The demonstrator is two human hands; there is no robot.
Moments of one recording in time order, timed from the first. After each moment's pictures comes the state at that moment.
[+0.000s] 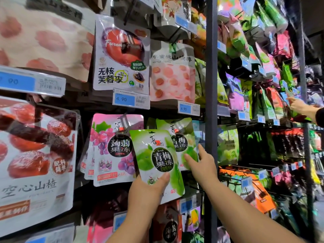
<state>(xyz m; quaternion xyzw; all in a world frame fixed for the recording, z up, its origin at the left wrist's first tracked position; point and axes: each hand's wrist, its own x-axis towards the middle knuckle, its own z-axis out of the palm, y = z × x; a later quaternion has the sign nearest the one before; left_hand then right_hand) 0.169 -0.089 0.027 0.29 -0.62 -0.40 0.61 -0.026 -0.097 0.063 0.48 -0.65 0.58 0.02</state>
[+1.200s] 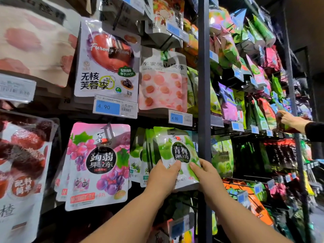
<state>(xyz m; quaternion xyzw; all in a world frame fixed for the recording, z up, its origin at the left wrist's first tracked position) 0.085 -0.132 0.088 0.29 -0.71 -0.38 0.51 -0.061 -0.099 0.068 0.50 -0.48 0.71 -0.15</state>
